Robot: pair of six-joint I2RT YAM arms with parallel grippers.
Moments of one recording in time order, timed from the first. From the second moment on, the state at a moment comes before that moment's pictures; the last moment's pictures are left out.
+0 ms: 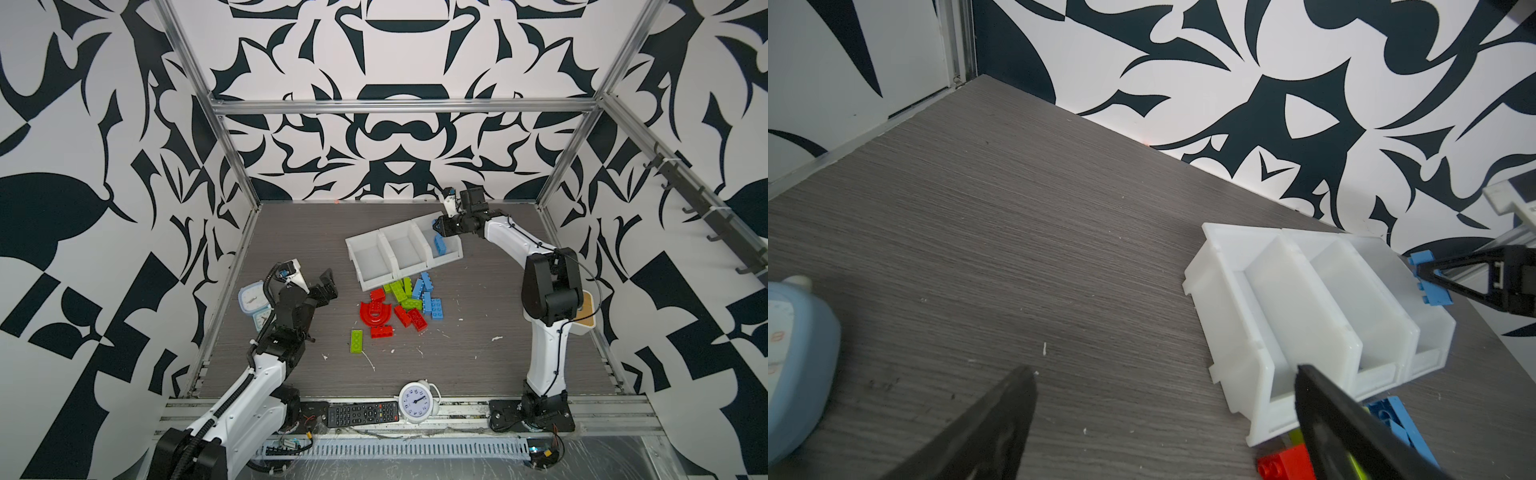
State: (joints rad) left arm -0.31 0.85 0.30 0.28 -0.21 -0.47; right arm 0.25 2.11 1.72 -0.42 -0.31 0.02
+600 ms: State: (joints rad) left arm -0.31 0.90 0.30 0.27 -0.19 -0.47; right arm 0.25 2.14 1.75 -0.45 -0.26 0.02
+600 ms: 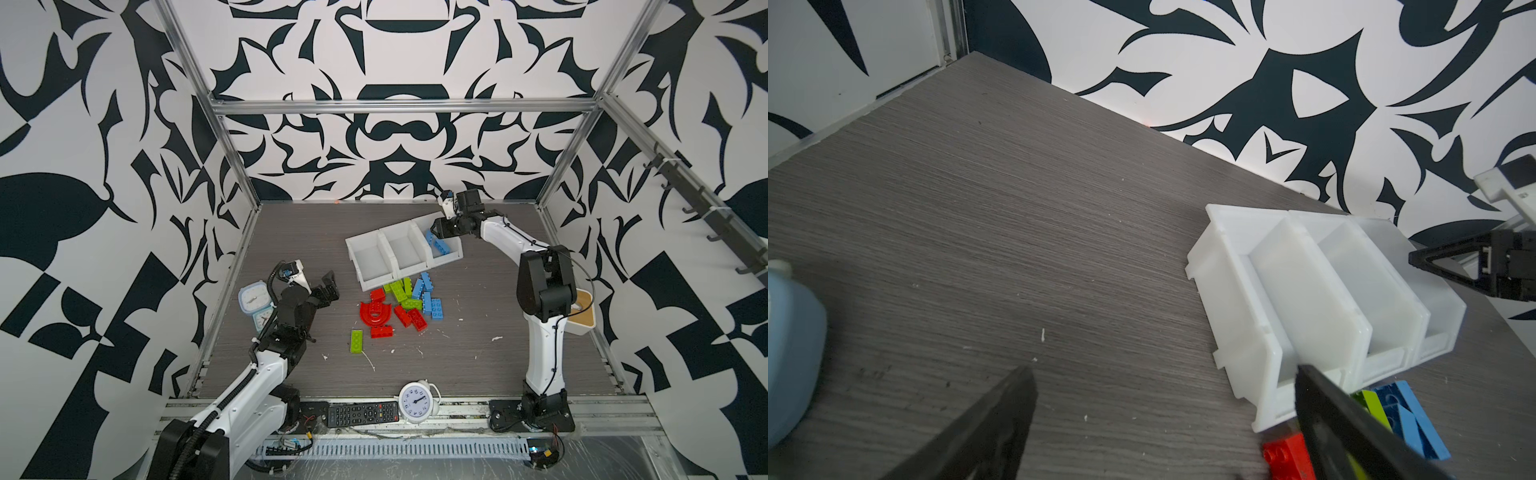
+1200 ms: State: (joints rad) left arm -0.31 0.88 0.30 0.28 -0.16 -0.46; right arm 0.47 1.26 0.95 -0.42 -0.09 0.22
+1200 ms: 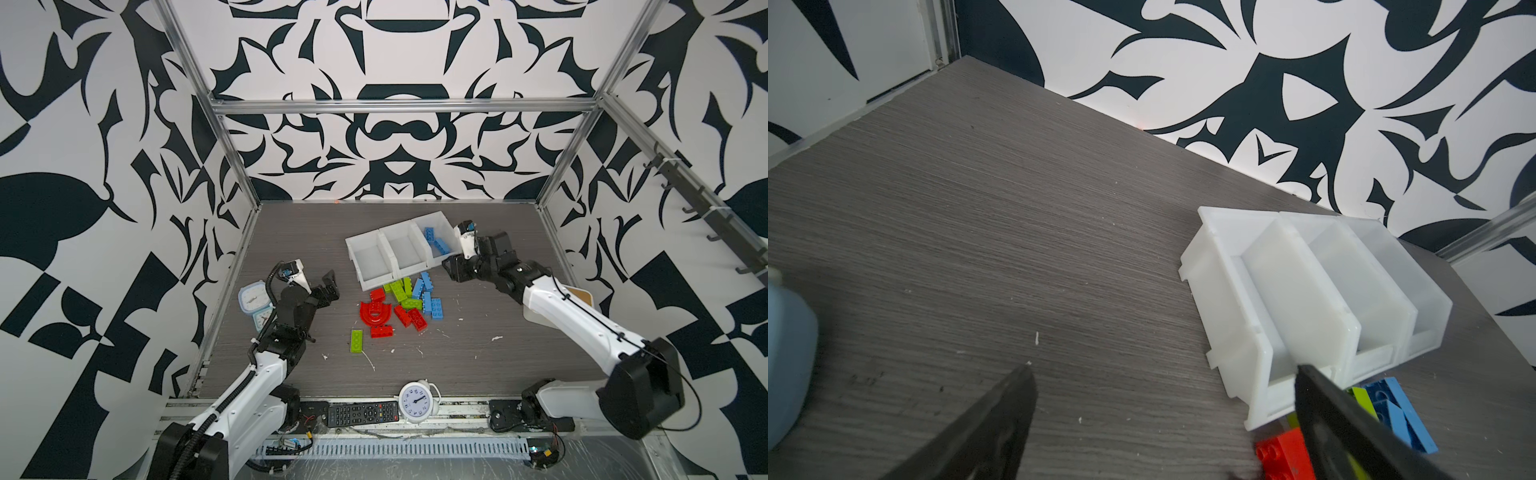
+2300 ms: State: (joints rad) left arm -0.31 0.90 0.30 0.30 -0.06 -0.42; right arm 0.60 1.53 0.83 -0.36 -0.08 0.34
